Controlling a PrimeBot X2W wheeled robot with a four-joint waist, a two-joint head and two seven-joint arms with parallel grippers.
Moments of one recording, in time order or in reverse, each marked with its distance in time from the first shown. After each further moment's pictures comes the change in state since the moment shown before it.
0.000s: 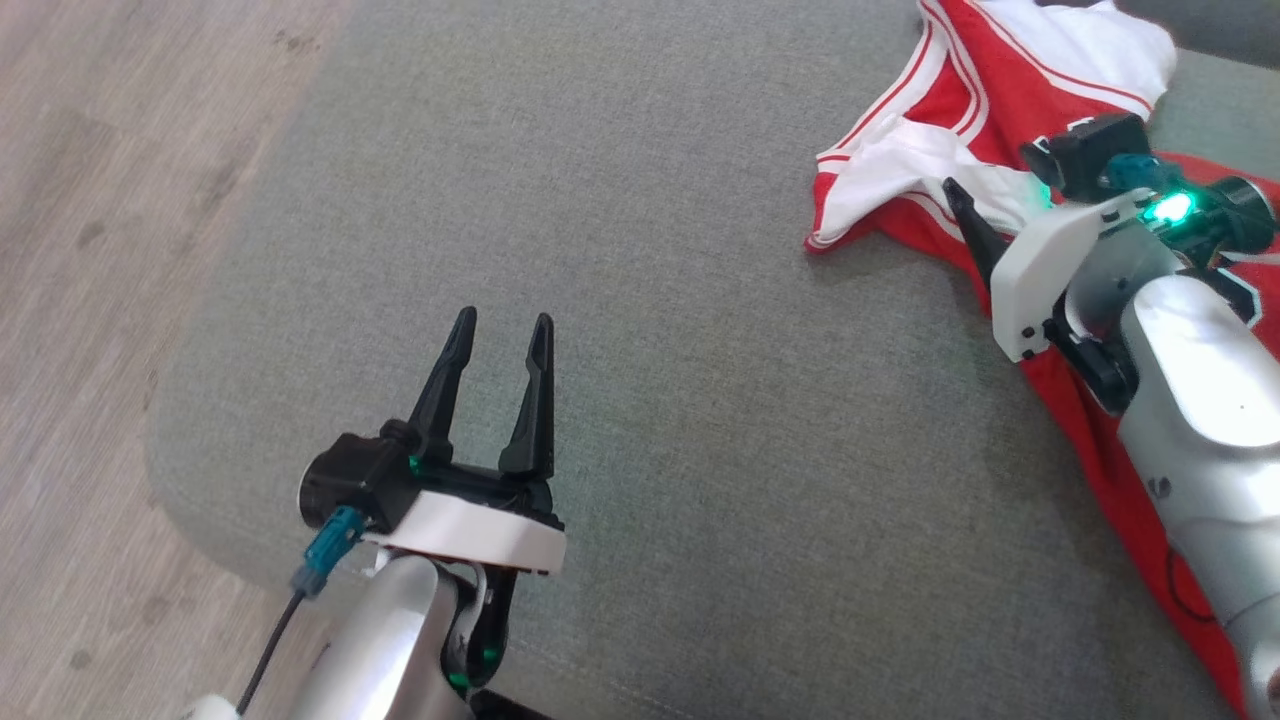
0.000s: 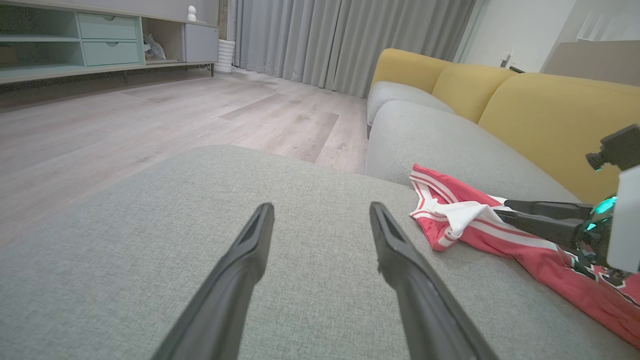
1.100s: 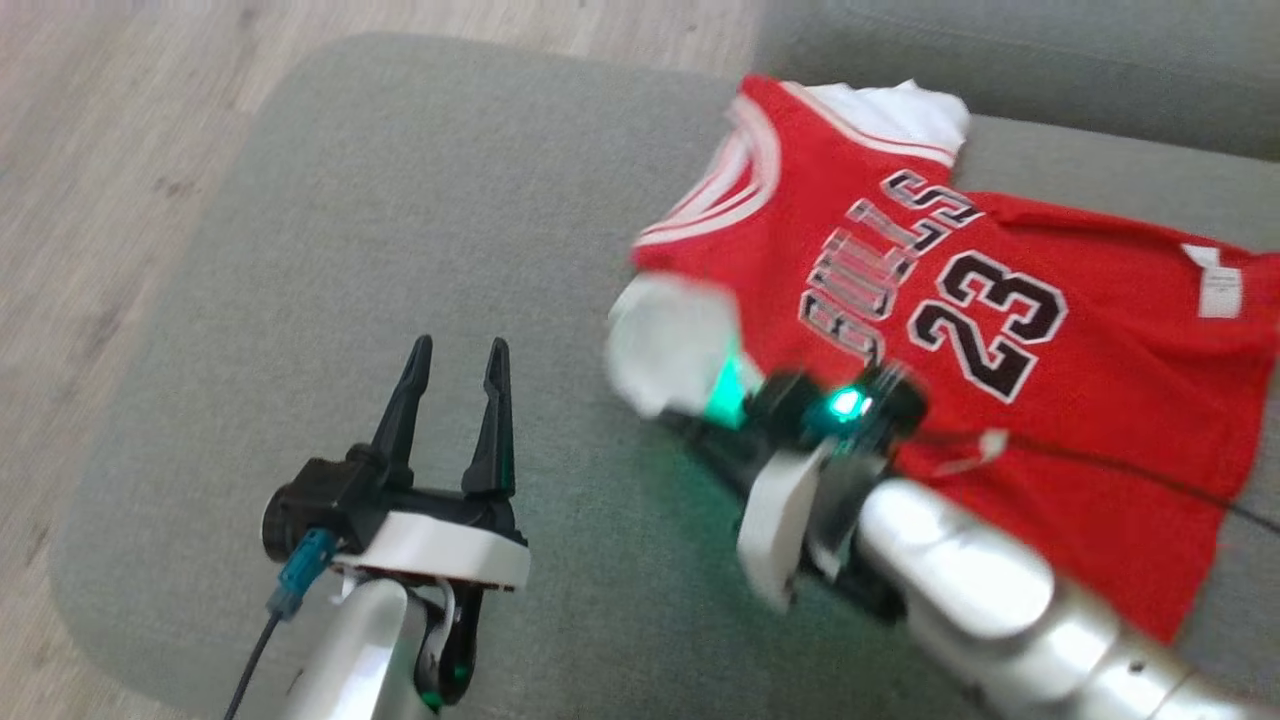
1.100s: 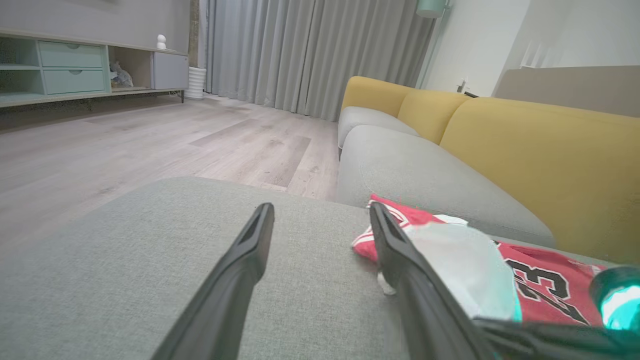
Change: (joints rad) left arm 0.042 -0.001 0.092 0.035 0.062 -0.009 0.000; right arm 0.146 0.117 0.527 -0.169 0.227 0.000 -0.146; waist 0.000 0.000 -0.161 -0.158
